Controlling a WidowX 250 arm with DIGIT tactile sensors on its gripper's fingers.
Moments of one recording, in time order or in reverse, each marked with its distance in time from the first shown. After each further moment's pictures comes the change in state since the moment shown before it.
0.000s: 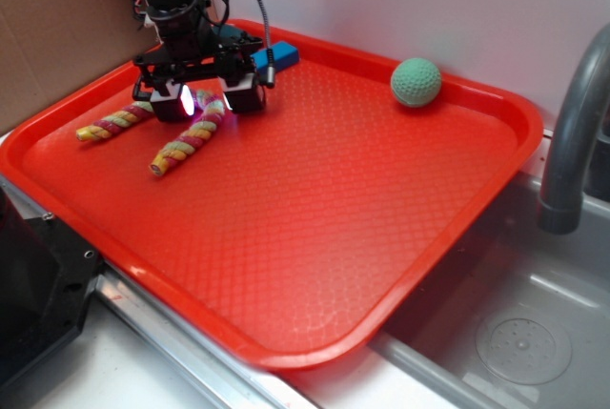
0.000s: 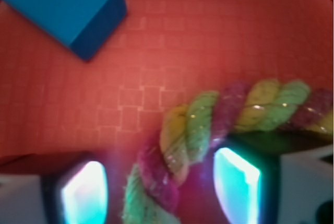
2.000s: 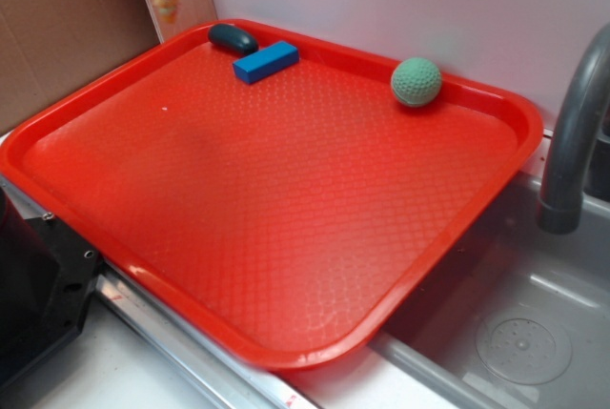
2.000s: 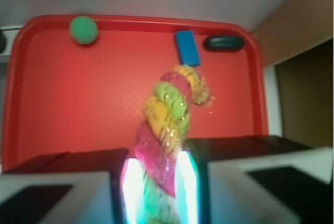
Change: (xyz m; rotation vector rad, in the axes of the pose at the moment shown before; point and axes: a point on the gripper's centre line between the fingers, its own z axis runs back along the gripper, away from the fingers) arm -0.045 -0.018 0.209 -0.001 -0.014 -0.765
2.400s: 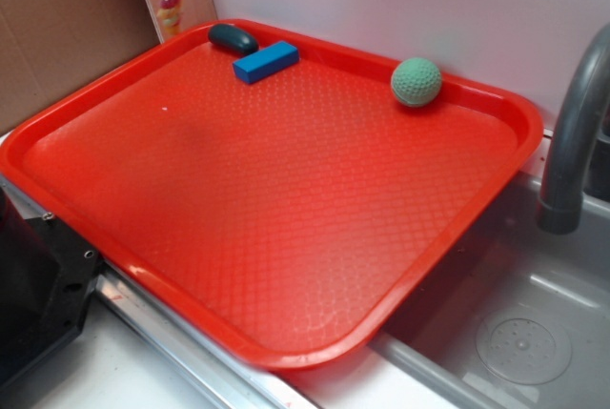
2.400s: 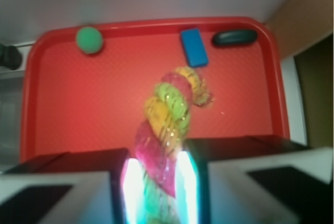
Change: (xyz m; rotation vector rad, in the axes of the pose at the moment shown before) arm 0.005 0.009 -0.008 -0.076 -0.004 0.068
